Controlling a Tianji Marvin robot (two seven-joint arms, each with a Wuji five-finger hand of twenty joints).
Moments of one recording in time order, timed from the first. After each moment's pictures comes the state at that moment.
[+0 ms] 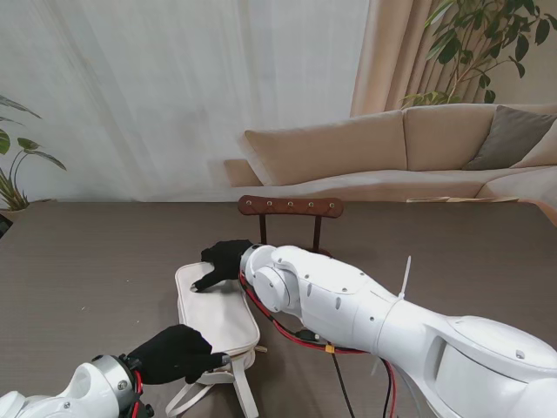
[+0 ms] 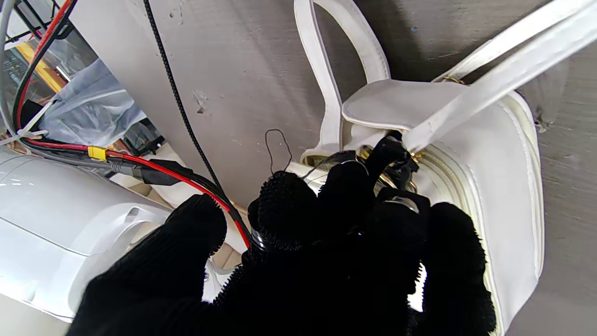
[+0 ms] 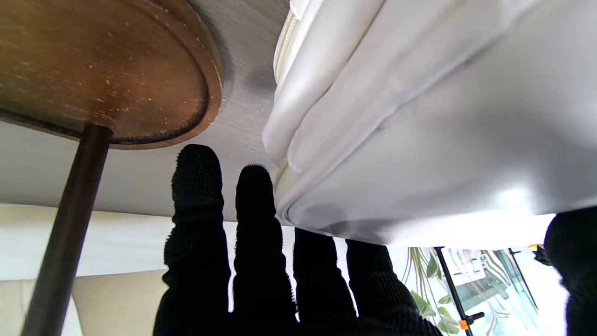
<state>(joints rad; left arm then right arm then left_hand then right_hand) 2.13 -1.03 -1.51 -2.24 0.51 0.07 -0.44 -0.68 -1.46 0.21 -0.94 -0.47 0.10 0.08 0.72 -0.20 0.50 -0.10 1.13 0.33 1.17 0.92 1.17 0.34 0.68 1.05 1.03 0.45 0.90 1.53 0.38 0.56 1.31 0.81 0.01 -0.33 0.64 -0.06 0.36 0.07 0.65 0.38 0.51 0.09 0.57 0.37 0.64 0.17 0.35 0.34 0.59 0.22 0.87 0.59</state>
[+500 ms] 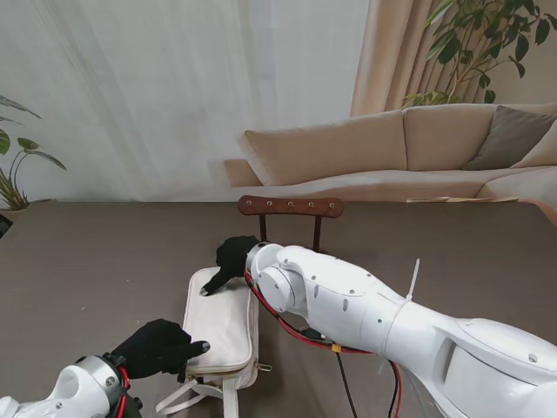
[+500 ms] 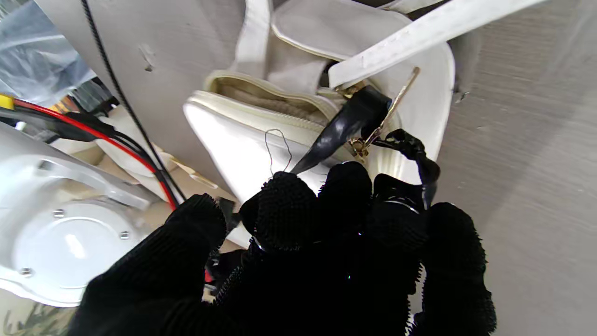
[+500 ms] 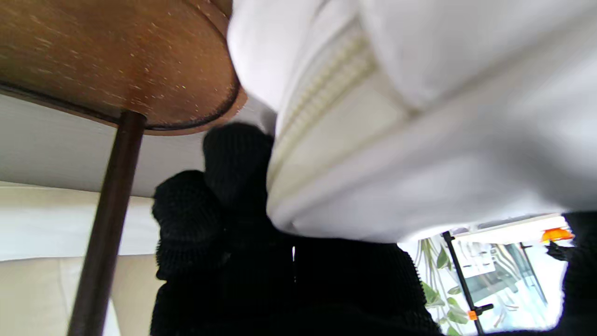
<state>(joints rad) 2.15 -1.05 -1.55 -2.18 0.52 0.10 -0.33 -0.70 -1.42 0.22 -0.99 -0.50 0.14 0.07 0.72 -0.20 0.50 -0.10 1.13 0.33 1.17 0.92 1.17 0.35 0.68 1.05 1.03 0.45 0.90 1.53 0.38 0.56 1.31 0.81 0.19 -0.50 0.53 -0.14 1.04 0.02 0.85 0.61 1.25 0.05 0.65 0.65 1.26 0.14 1.08 0.65 0.75 0.24 1.55 0.67</state>
